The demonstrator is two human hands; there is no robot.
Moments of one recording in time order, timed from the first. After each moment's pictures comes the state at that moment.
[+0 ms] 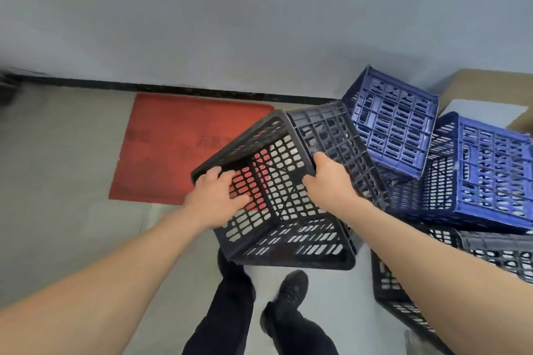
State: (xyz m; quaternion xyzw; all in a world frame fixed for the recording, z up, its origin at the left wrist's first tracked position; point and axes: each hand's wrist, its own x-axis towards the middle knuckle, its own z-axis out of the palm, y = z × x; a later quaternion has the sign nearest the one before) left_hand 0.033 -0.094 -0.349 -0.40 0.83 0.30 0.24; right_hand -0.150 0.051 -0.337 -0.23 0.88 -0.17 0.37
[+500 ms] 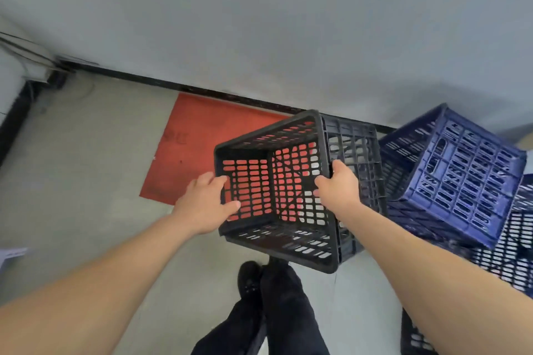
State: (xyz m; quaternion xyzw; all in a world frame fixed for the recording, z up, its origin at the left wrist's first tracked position) left_hand 0.066 -0.227 -0.369 -0.48 0.79 0.29 0.26; right_hand -0.155 -0.099 -0.408 -0.13 0.87 -0.27 0.40
